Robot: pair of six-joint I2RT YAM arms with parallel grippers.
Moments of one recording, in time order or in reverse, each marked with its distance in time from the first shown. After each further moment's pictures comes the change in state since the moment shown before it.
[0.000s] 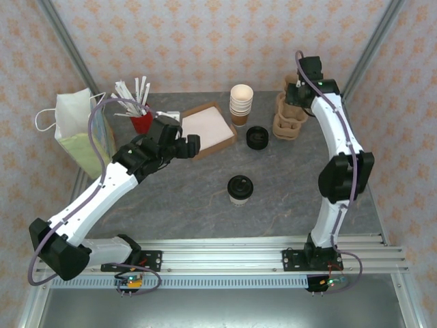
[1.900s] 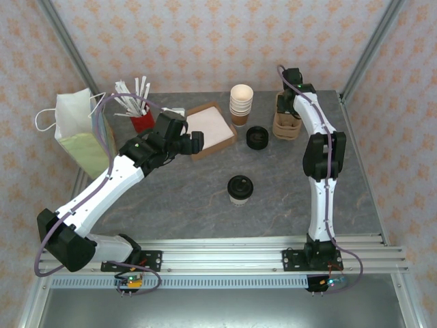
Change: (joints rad) left arm 0.000 0.090 0.064 0.001 0.001 0.000; right arm -0.015 0.464 0.283 0.002 0.113 -0.080
